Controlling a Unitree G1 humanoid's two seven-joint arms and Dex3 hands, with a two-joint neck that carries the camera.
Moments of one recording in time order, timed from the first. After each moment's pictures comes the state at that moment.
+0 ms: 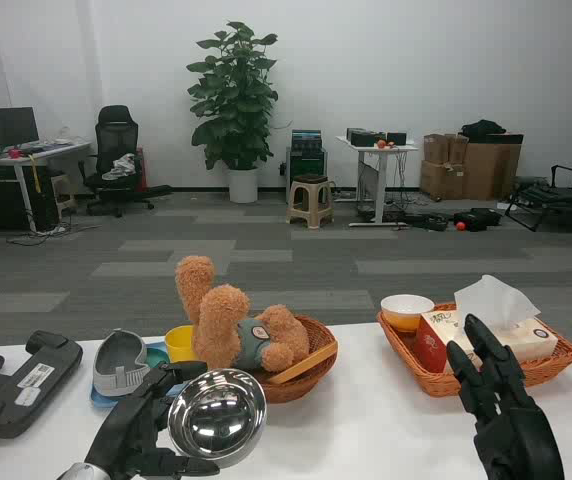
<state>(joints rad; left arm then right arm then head) -0.34 0.20 0.26 0.51 -0.16 -0.31 -0.30 -0.34 -0.38 0.29 0.32 0.51 -0.66 -0.10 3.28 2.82</state>
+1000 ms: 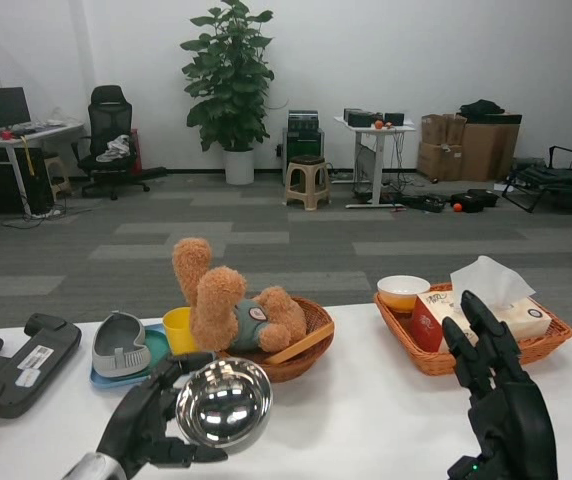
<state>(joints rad) -0.34 0.16 0.26 0.60 -0.16 -0.36 -0.30 -0.34 -0.38 0.28 0.31 0.51 -0.66 -0.10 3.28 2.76</state>
